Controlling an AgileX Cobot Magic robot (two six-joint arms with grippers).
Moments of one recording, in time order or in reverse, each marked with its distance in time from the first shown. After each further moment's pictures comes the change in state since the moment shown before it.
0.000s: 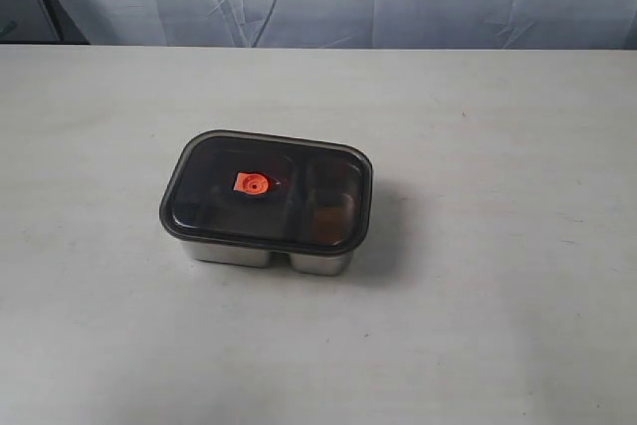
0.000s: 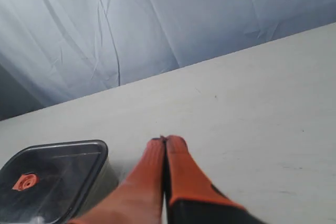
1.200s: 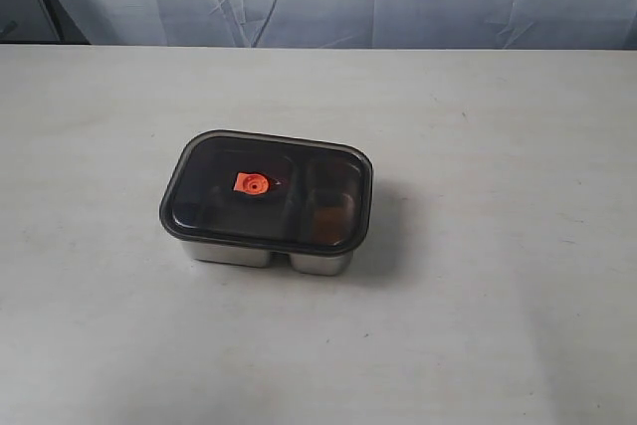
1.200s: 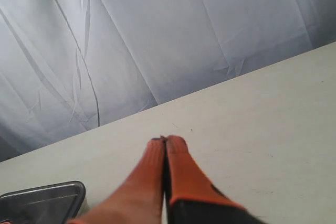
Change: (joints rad) left arm 0.000 0.000 0.000 0.001 0.000 0.000; right arm -0.146 -0.178 0.029 0.020 0.053 0.000
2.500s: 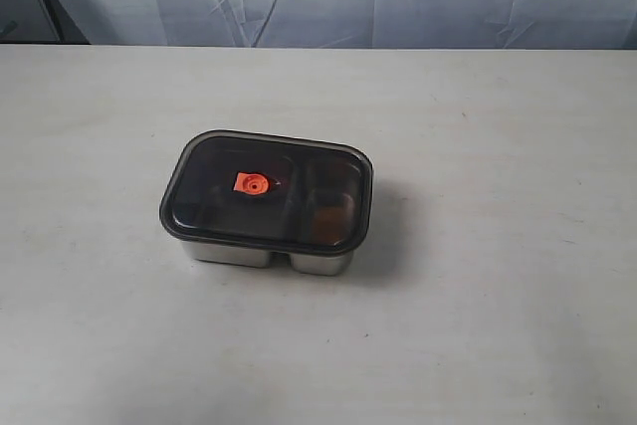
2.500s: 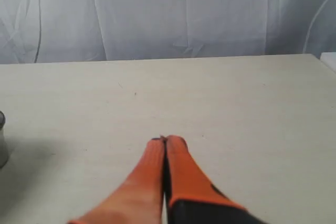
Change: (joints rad) left arm 0.000 0.000 0.000 0.000 0.000 0.000; right arm 0.000 0.000 0.002 -0.376 0.130 0.000
